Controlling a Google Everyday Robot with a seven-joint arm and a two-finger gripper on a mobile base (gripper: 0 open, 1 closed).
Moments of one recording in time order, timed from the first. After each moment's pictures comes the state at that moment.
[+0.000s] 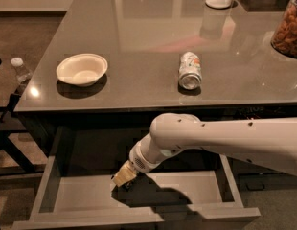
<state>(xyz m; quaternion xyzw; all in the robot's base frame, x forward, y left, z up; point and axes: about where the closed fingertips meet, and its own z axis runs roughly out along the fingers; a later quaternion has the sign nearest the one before) 0.451 0.062 0.622 -0.45 0.85 0.23 0.17</state>
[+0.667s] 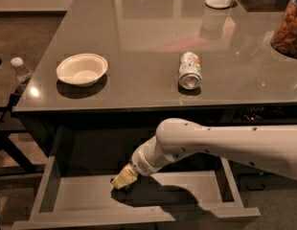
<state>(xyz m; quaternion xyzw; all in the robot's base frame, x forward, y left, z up) 0.447 0.066 0.609 -0.44 0.84 0.27 0.17</state>
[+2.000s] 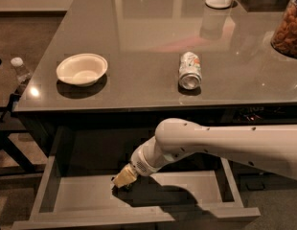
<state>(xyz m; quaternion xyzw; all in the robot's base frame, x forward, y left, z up) 0.446 0.066 0.609 -0.44 0.84 0.27 0.17</state>
